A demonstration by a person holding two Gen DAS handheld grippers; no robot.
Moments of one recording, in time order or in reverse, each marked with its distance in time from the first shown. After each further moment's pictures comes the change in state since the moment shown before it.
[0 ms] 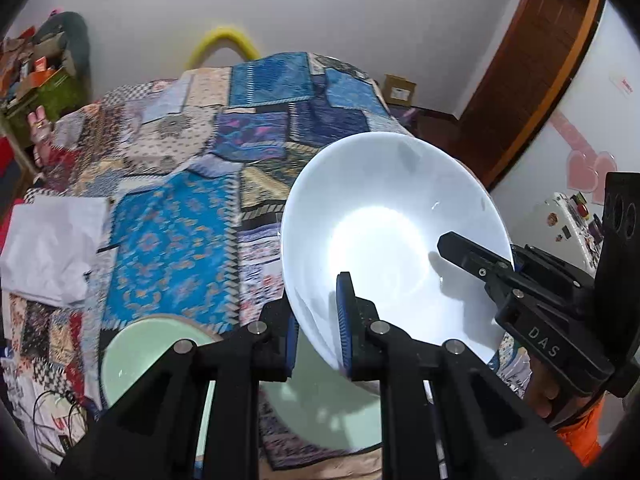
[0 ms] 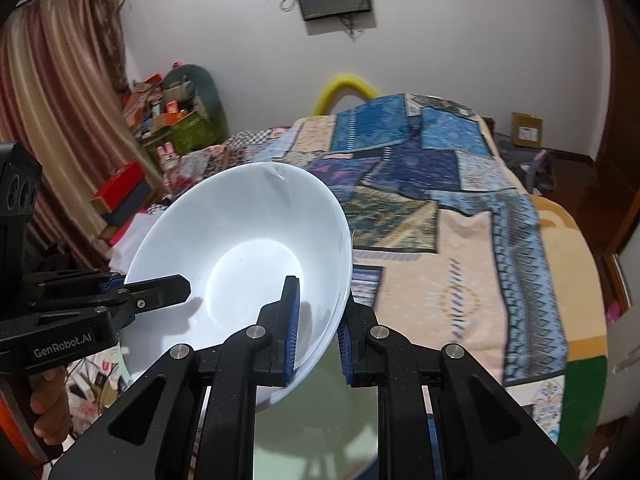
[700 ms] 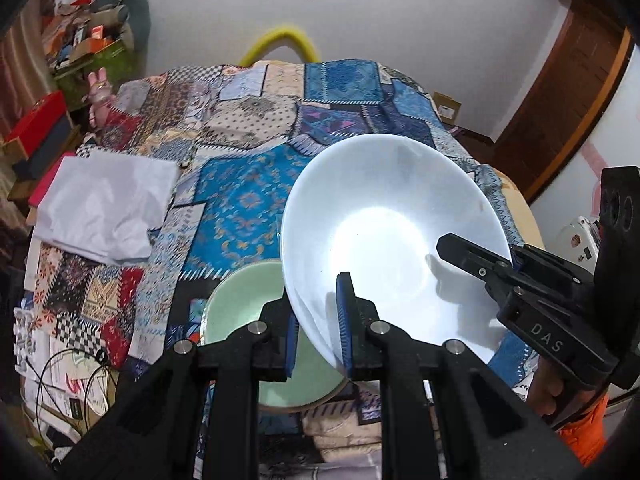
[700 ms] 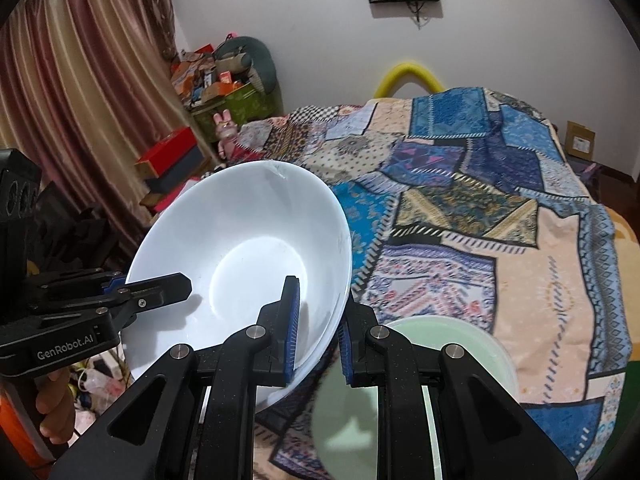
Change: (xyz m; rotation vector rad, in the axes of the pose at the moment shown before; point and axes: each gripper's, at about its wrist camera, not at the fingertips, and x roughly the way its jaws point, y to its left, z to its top) left arm -0.051 0.103 -0.060 -0.123 -0.031 0.092; right arm 0.034 0.102 -0.018 -0.090 0.062 0.129
